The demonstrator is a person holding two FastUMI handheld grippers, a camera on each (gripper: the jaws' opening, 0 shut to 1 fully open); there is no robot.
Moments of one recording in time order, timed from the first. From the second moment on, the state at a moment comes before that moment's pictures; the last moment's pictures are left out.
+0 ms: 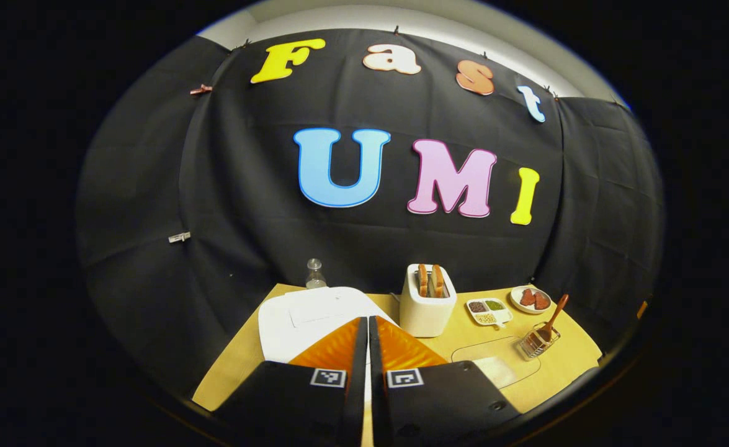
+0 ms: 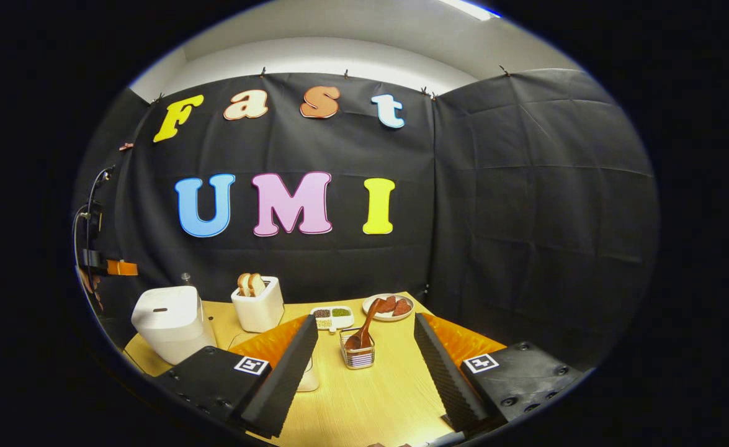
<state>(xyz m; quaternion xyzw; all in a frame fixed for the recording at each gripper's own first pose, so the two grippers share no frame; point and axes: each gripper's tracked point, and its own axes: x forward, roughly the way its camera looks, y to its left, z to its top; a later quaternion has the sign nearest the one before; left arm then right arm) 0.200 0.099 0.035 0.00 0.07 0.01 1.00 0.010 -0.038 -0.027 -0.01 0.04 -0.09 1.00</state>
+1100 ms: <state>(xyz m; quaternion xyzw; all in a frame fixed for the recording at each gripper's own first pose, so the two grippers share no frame) 0.277 0.126 -0.073 -0.06 0.21 0.05 0.98 0.069 -0.065 -0.026 0.01 0.06 -0.05 1.00</state>
